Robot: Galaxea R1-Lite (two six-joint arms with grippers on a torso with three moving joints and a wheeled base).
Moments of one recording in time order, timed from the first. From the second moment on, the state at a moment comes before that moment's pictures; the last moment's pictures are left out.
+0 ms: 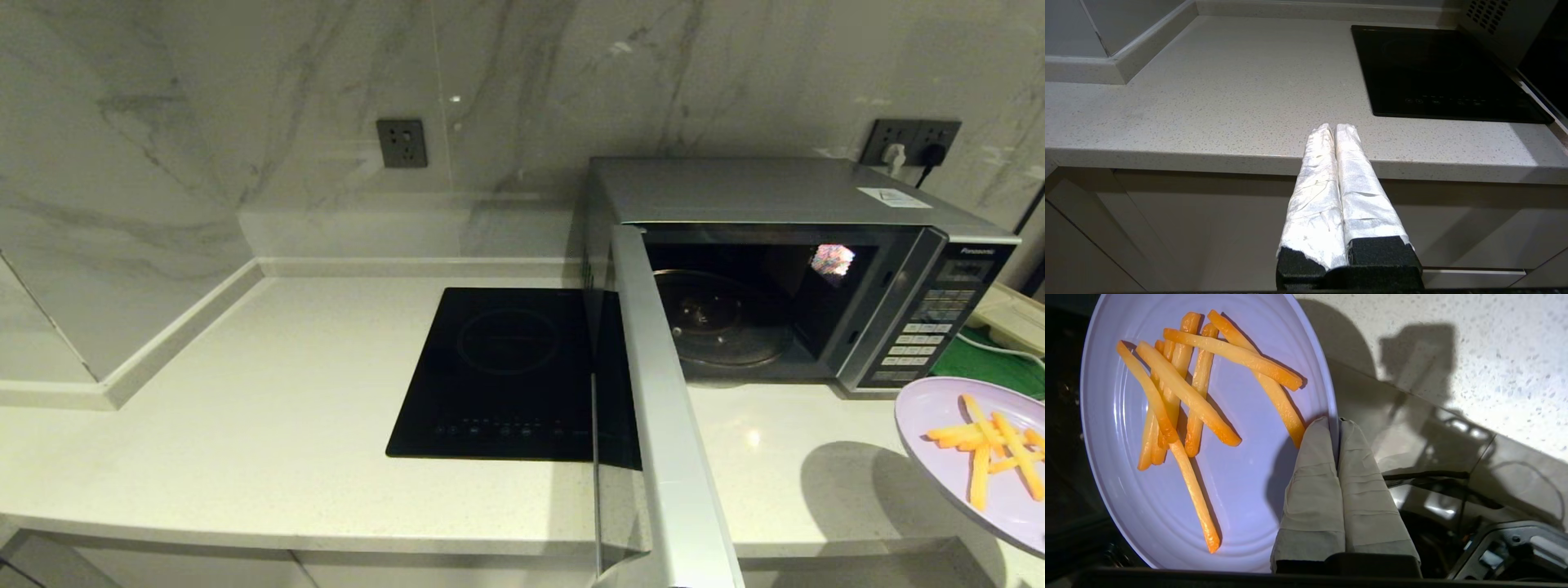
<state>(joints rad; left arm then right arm) 0.00 0.00 0.00 -0.01 0.01 -0.05 -0.47 1.04 -0.61 0.36 -0.07 0.87</state>
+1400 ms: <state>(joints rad) 0.00 0.00 0.00 -0.01 0.01 -0.05 -0.70 1.64 -0.66 -0.08 -0.21 0.97</state>
